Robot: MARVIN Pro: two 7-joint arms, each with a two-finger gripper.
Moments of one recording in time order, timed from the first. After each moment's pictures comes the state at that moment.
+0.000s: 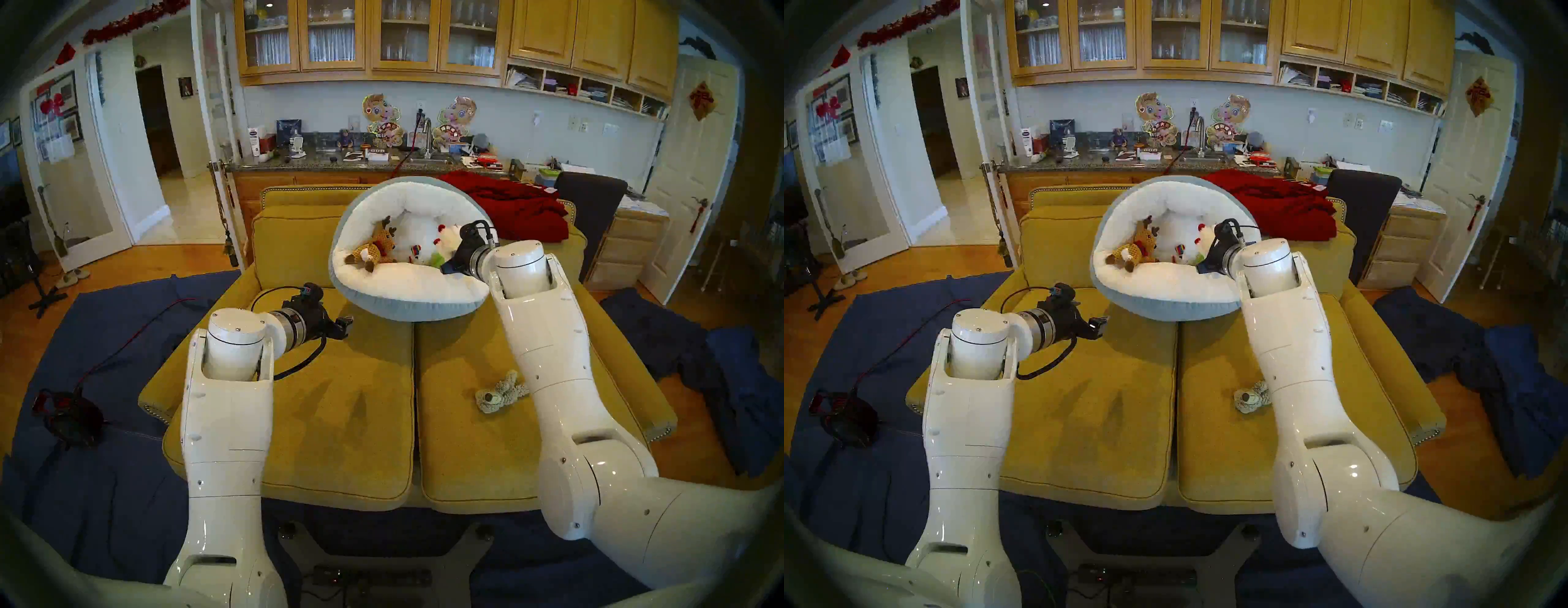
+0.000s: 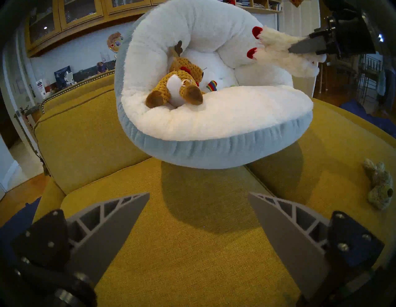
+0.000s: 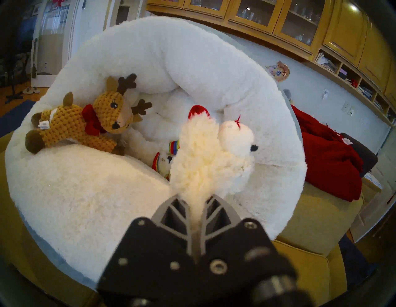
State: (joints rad) left arm 1.38 -1.64 -1.75 -1.71 0.55 0.55 -0.82; right arm -0.91 -1.54 1.51 -1.22 -0.38 0.56 0.39
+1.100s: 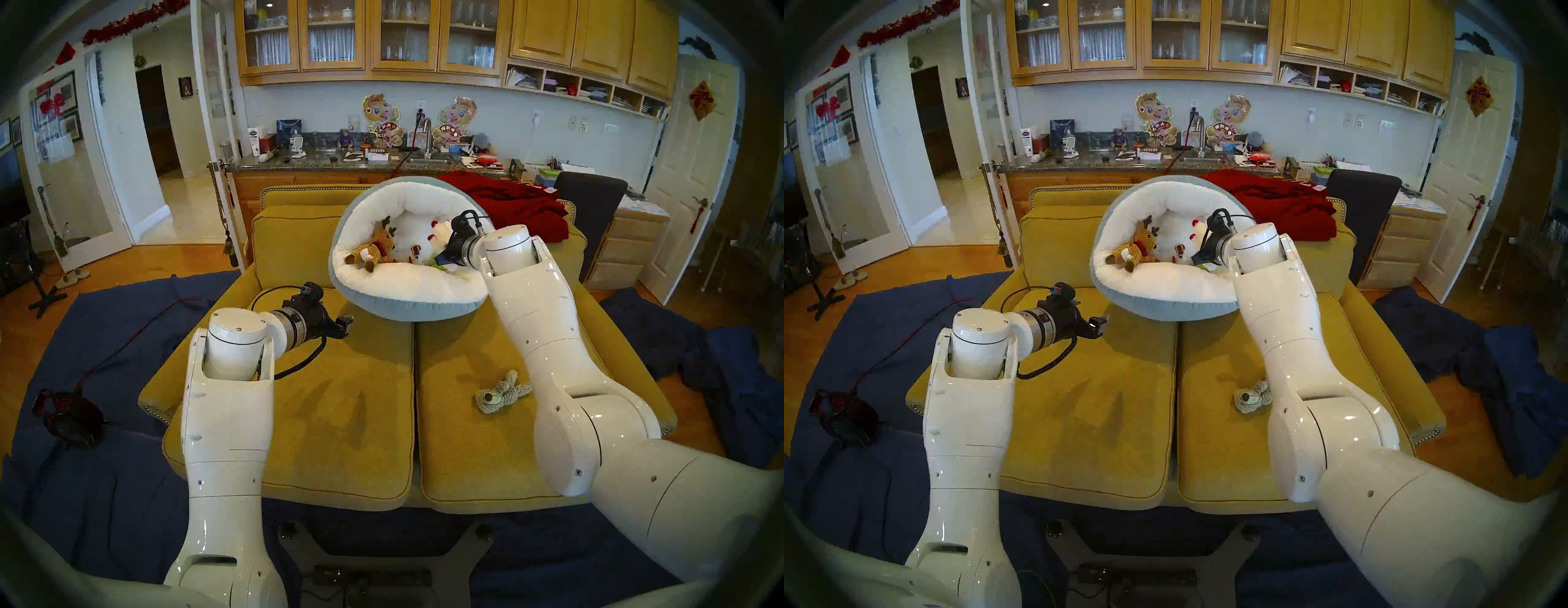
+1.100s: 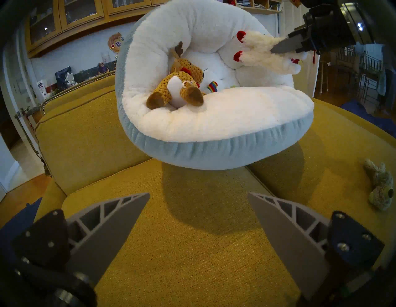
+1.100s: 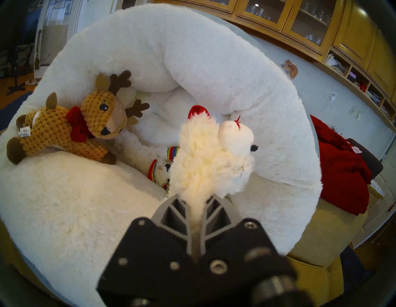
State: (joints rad) left arm 1.38 -1.64 -1.74 -1.71 0.55 0.55 -0.81; right arm -0.74 -1.56 1.50 -0.94 -0.41 0.50 0.39
